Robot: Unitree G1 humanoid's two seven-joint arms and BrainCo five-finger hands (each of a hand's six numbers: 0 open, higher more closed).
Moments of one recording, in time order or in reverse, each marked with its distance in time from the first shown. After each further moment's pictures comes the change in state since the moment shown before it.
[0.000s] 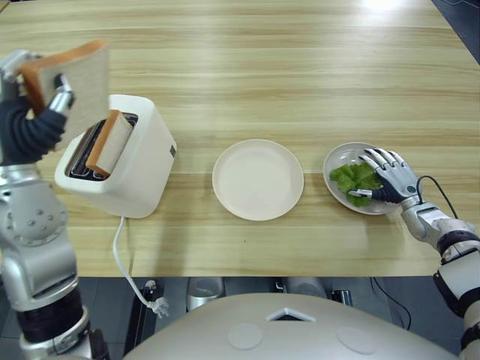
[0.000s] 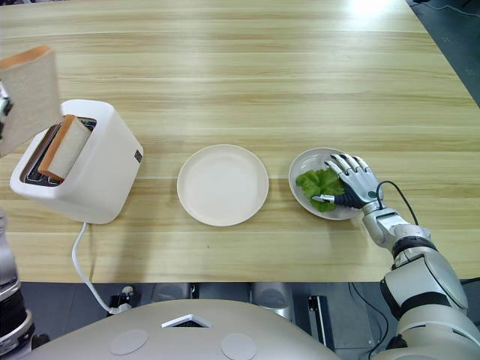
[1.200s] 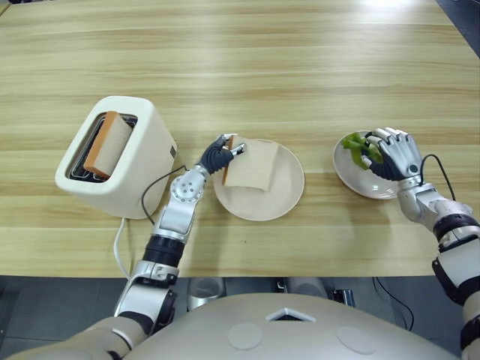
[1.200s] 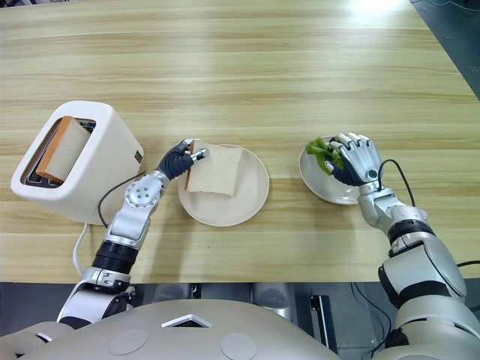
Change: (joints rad) left arm -0.239 -0.391 -0.487 0.900 -0.436 0.005 -0.271; right arm -0.096 0.002 -0.022 -0.103 0.065 -0.066 -0.191
